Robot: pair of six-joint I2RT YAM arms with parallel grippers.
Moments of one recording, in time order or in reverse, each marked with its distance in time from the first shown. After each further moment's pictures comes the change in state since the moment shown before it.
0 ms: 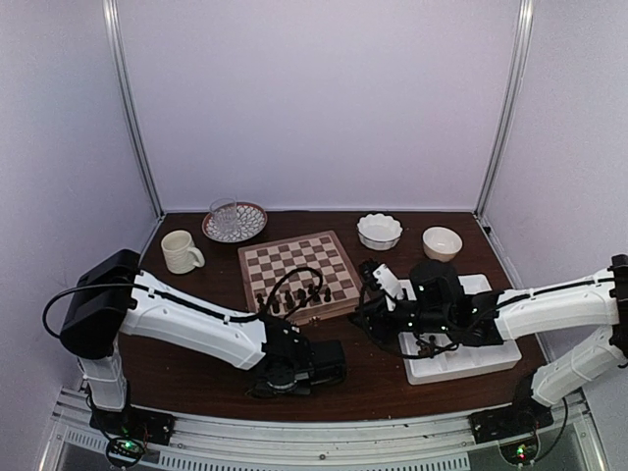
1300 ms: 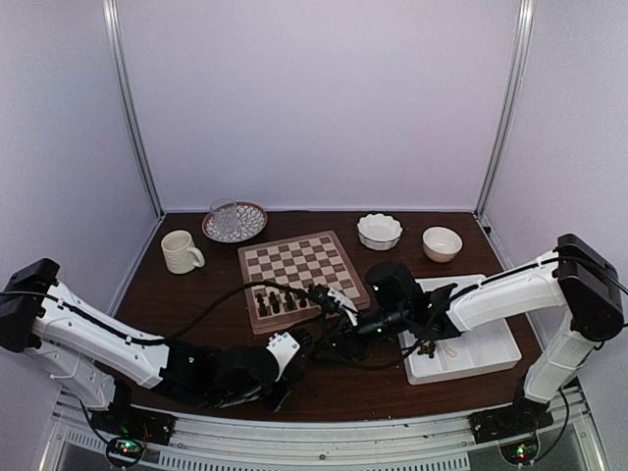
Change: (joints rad) left arm -0.076 -0.478 -0.607 0.905 -0.034 0.913; right arm 0.032 0.324 0.197 0.024 -0.581 0.071
